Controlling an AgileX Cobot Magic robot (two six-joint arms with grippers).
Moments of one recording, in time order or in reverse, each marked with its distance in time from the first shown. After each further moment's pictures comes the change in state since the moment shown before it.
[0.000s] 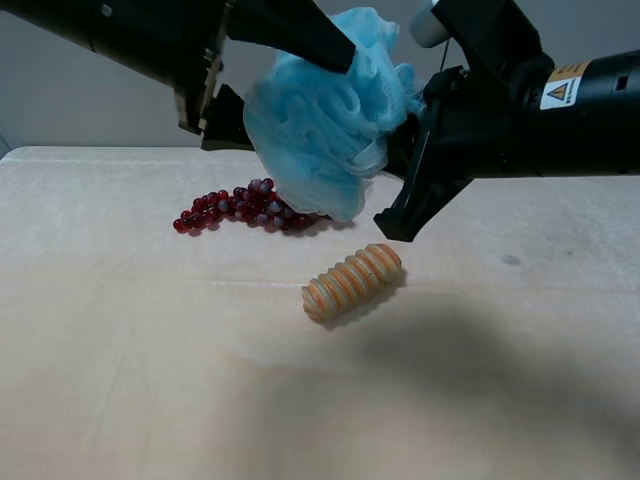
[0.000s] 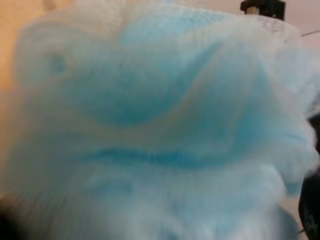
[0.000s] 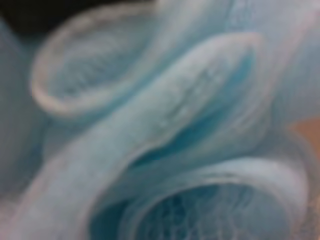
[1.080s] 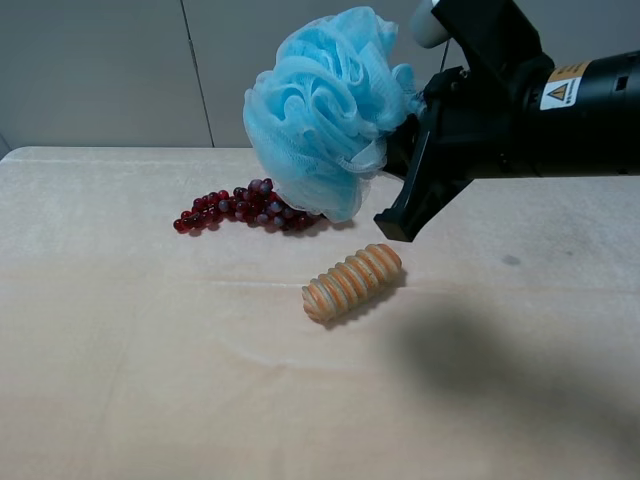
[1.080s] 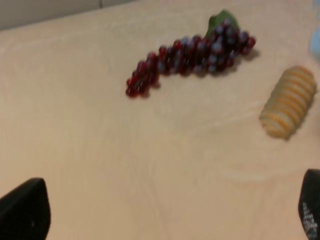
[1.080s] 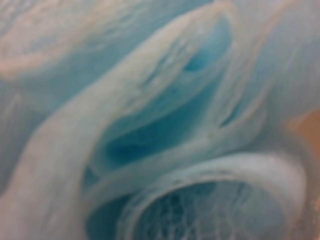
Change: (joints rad) left arm 0.388 -0.972 0.157 0.877 0.139 -0.274; right arm 0.000 0.000 0.000 0.000 0.000 0.000
